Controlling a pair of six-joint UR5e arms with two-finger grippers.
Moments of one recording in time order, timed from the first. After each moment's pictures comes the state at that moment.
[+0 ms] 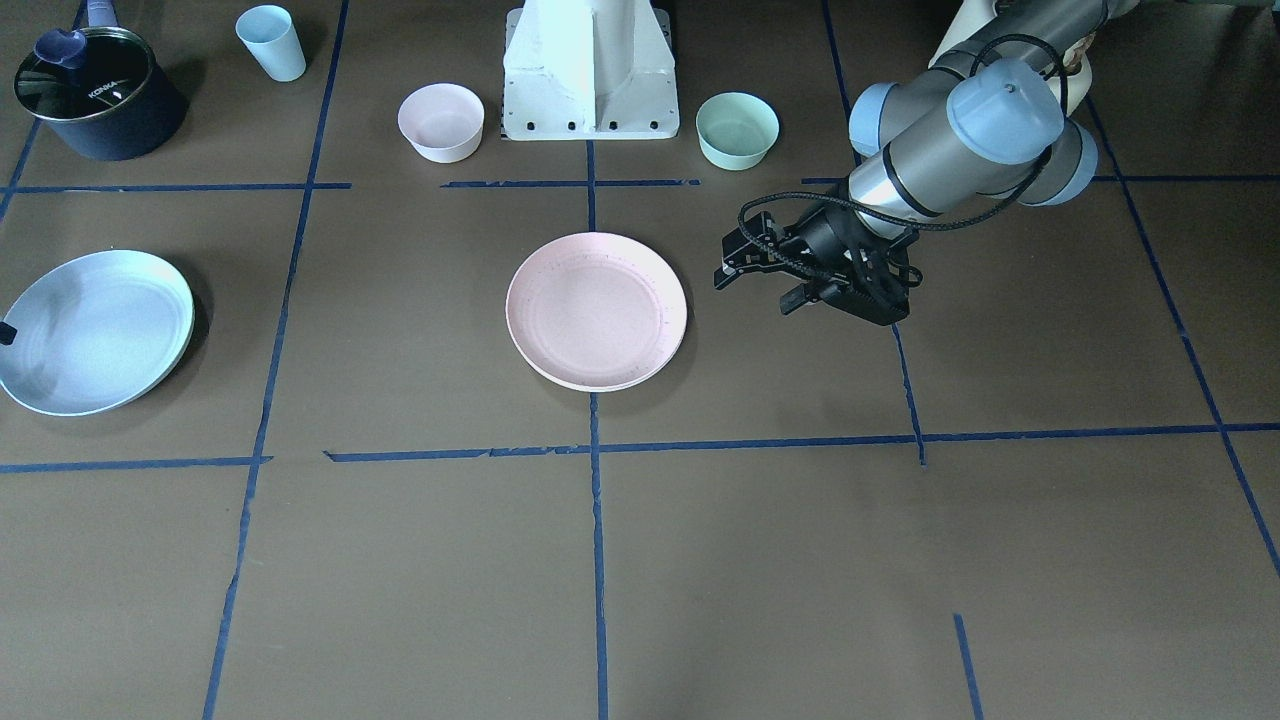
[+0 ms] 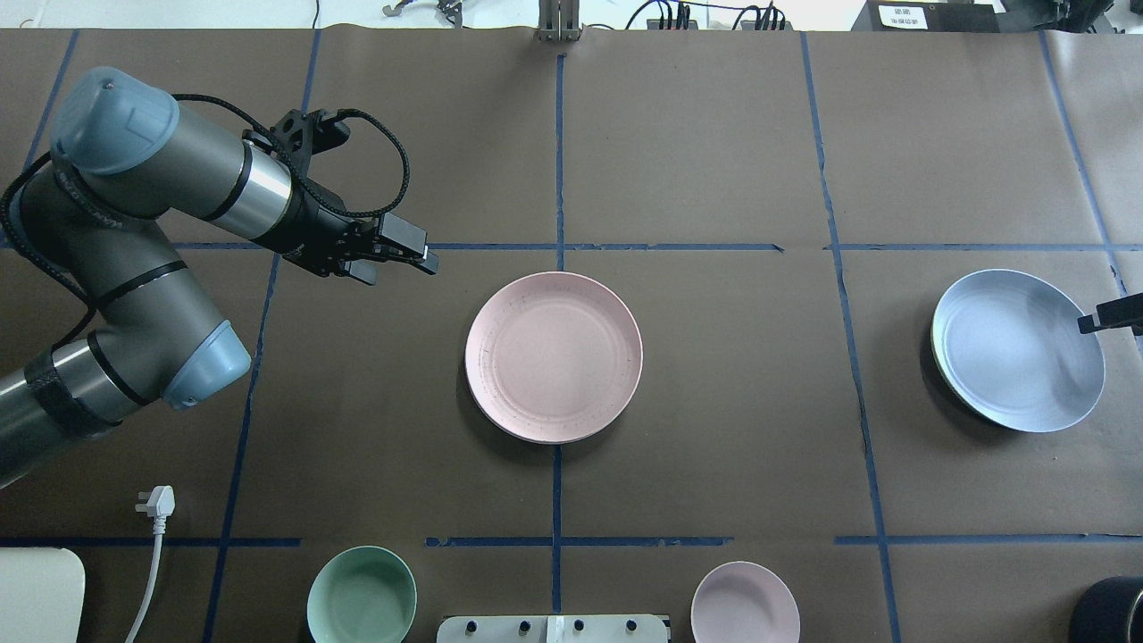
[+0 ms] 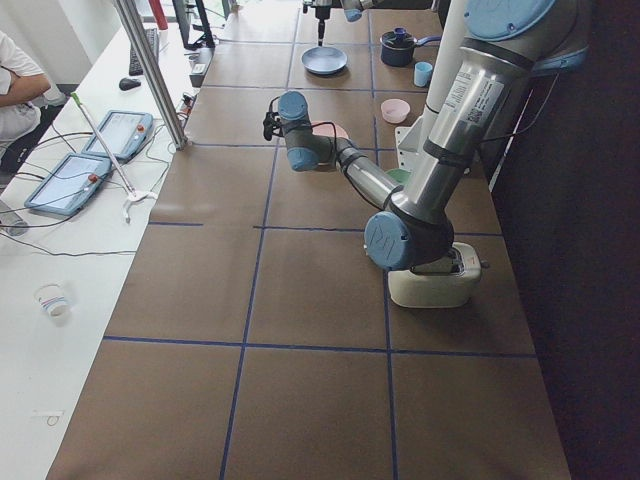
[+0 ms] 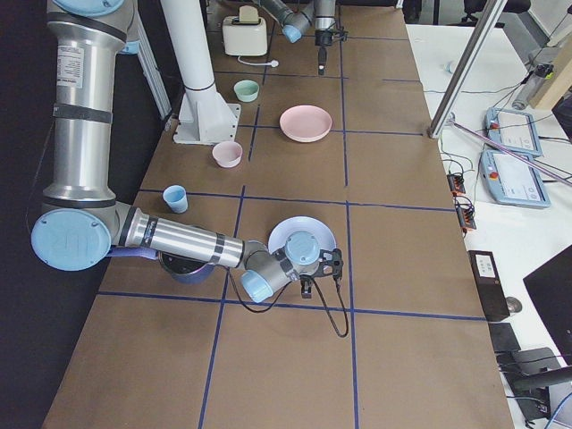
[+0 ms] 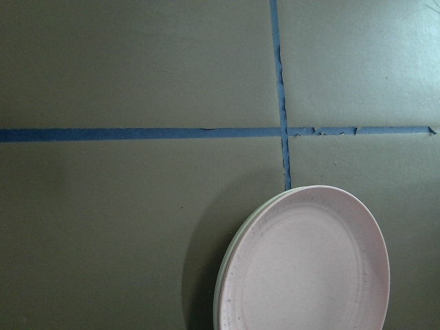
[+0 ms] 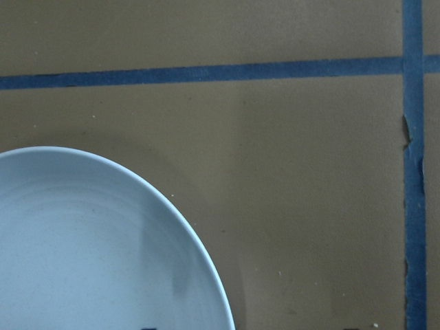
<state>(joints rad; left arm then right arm) -0.79 -2.03 -1.65 -2.28 -2.30 -1.25 1.21 -1.68 1.34 -0.65 2.39 0.66</state>
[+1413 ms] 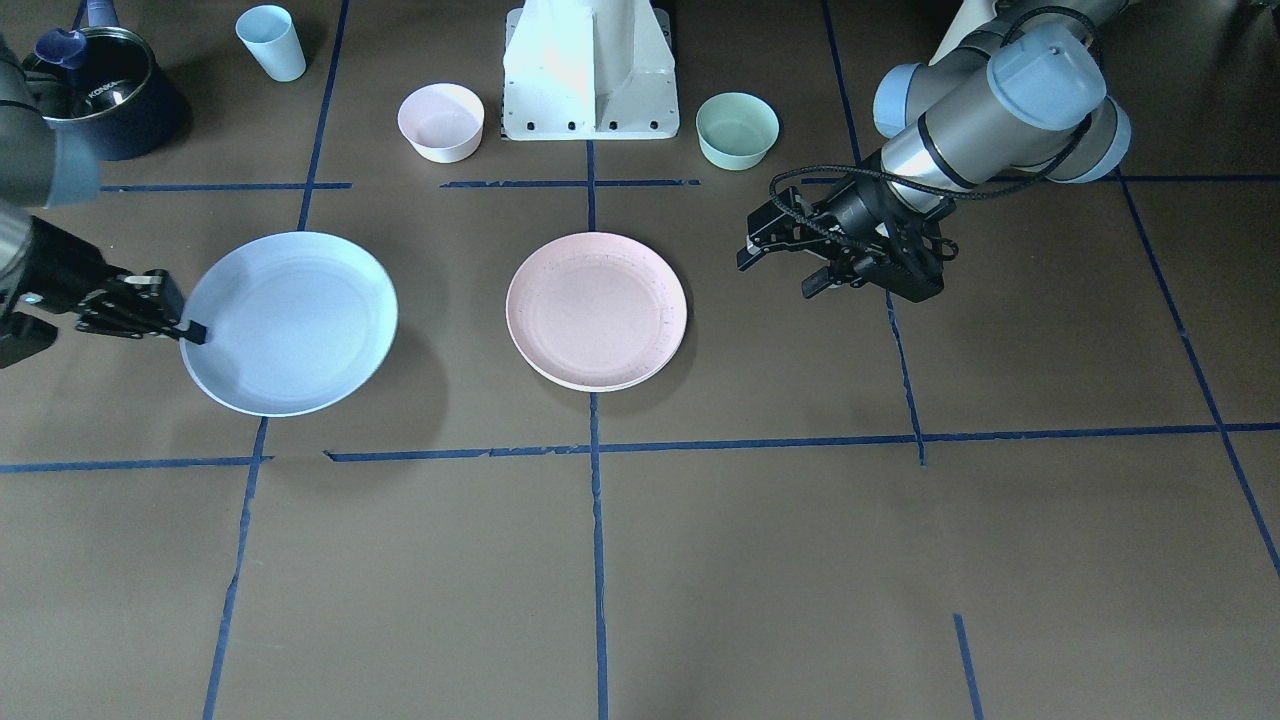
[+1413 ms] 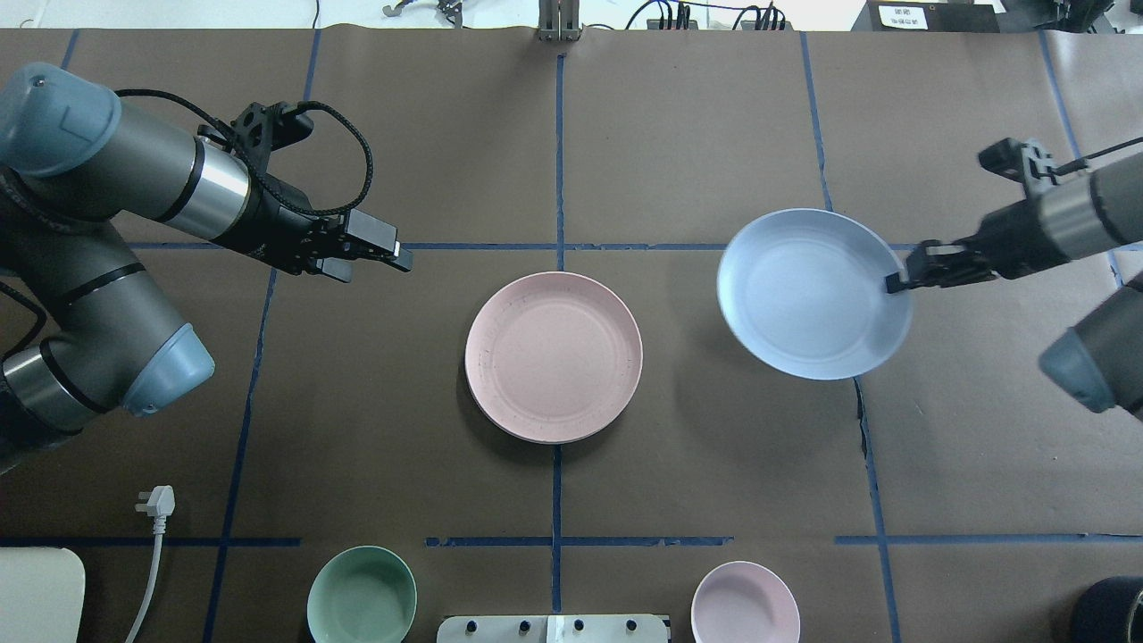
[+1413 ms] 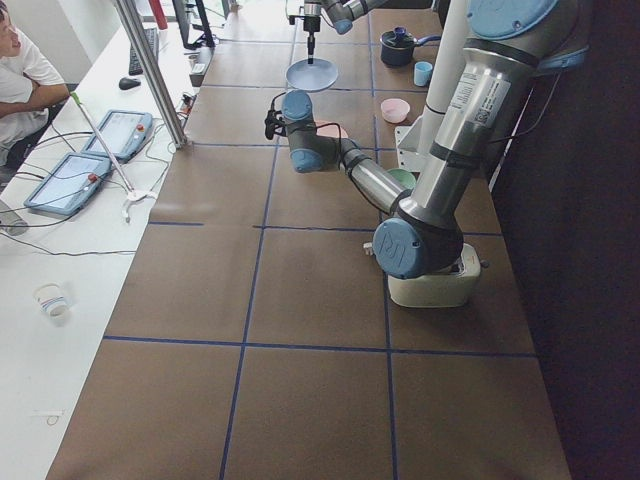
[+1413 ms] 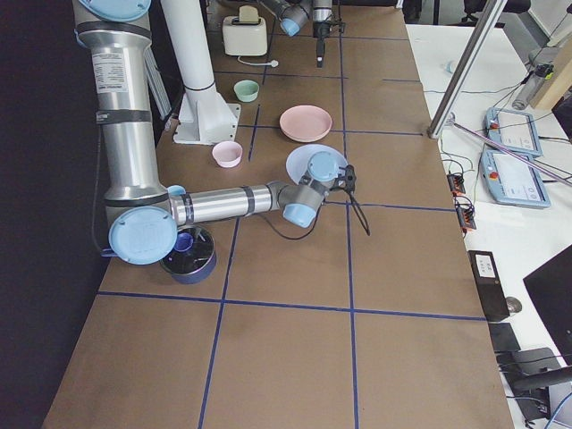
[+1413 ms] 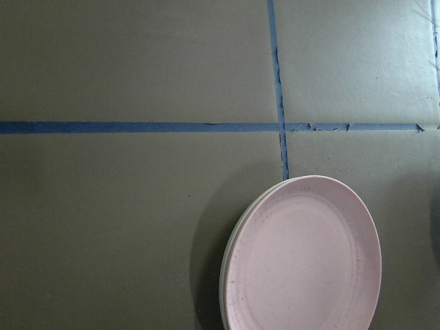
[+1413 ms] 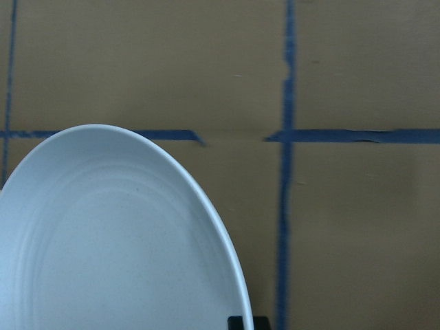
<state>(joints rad) -0.82 -1.97 -1.72 -2.29 -2.30 -1.25 0.95 -1.42 1.60 -0.62 2.41 1.18</state>
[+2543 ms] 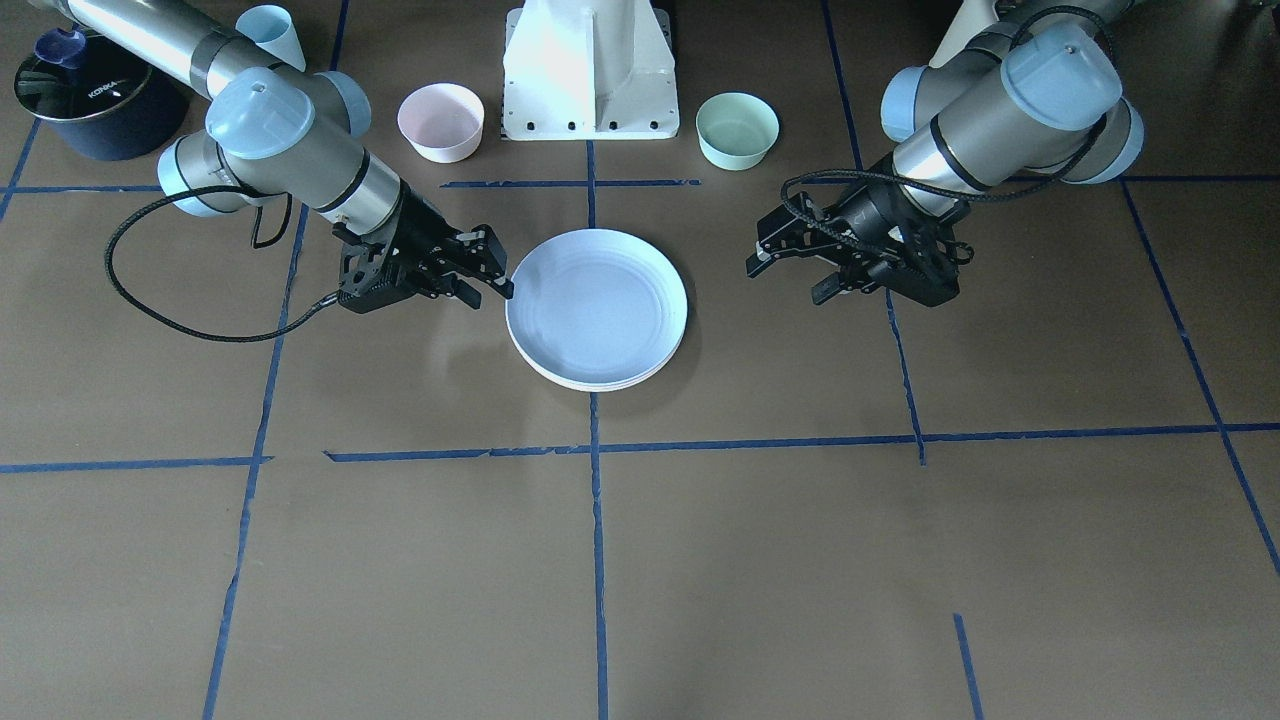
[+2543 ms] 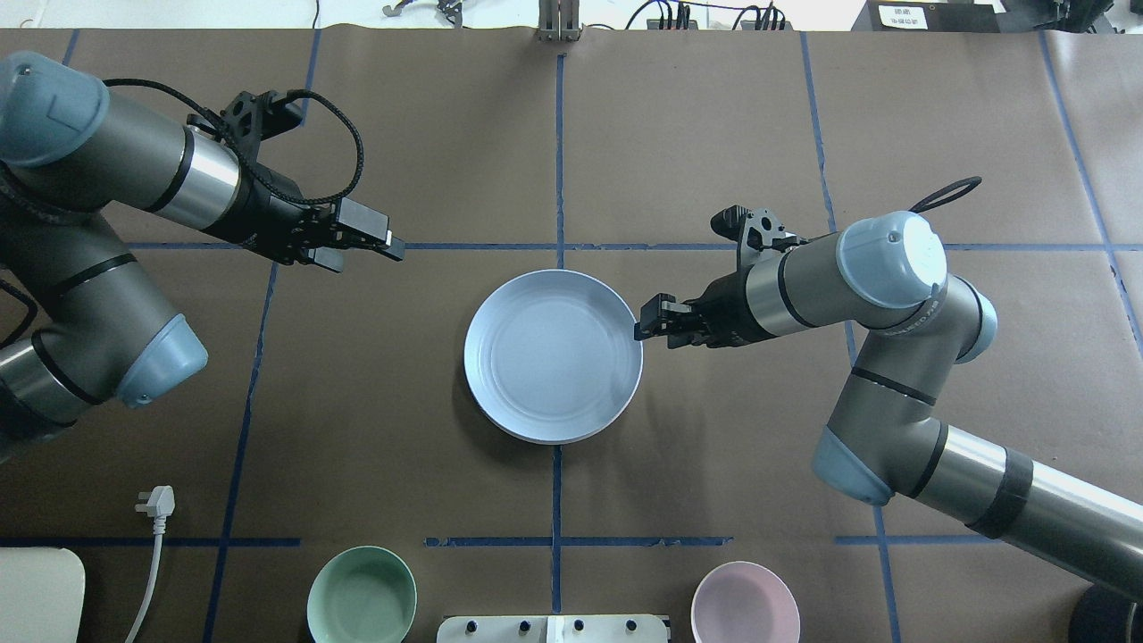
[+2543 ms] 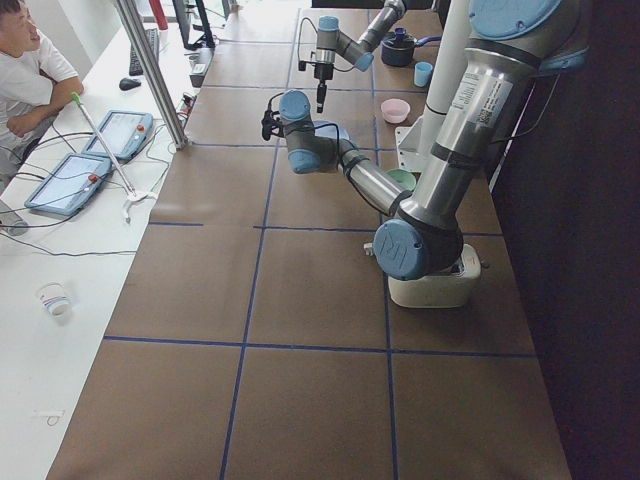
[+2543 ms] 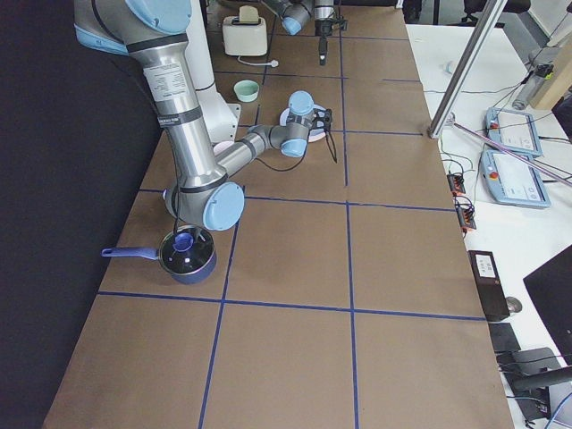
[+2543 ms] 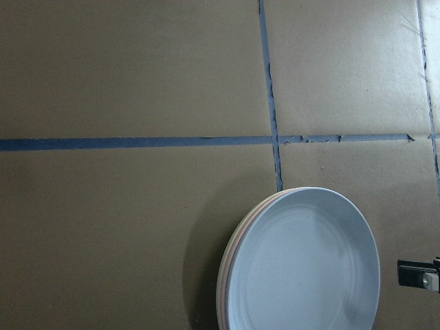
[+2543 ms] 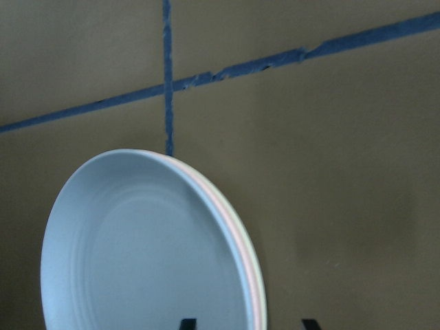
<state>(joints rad) -0.85 -1.96 -1.71 -2.28 -2.30 -1.24 0.63 -1.20 1.64 -0.74 2.06 1.44</state>
